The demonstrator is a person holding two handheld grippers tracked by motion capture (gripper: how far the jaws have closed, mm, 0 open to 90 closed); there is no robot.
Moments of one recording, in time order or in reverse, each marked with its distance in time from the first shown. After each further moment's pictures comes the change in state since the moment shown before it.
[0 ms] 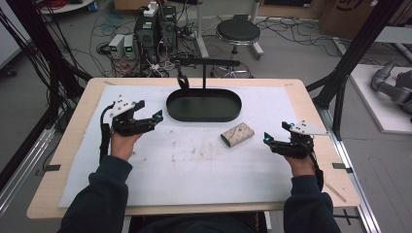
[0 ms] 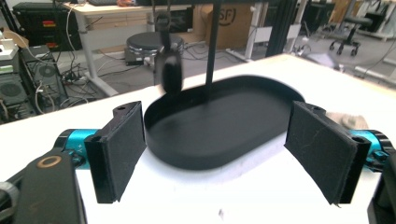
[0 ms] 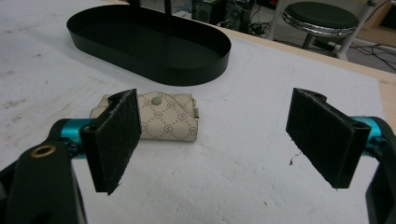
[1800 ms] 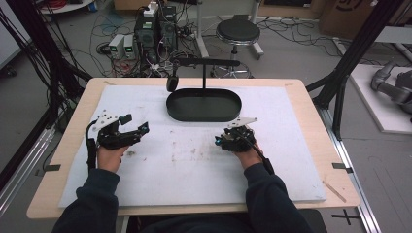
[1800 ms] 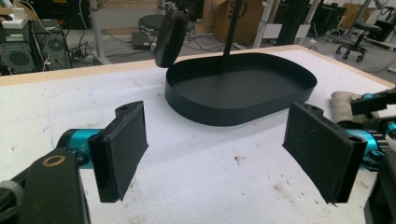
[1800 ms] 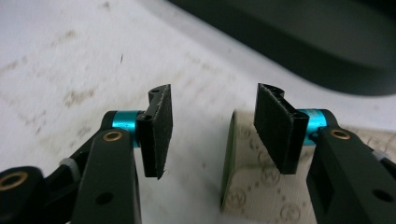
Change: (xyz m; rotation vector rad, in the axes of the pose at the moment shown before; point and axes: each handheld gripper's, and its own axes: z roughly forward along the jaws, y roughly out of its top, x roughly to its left) left arm 0.020 -0.032 -0.030 0.018 0.032 -0.089; right arm 0.097 0.017 0.116 0.265 0.222 -0.091
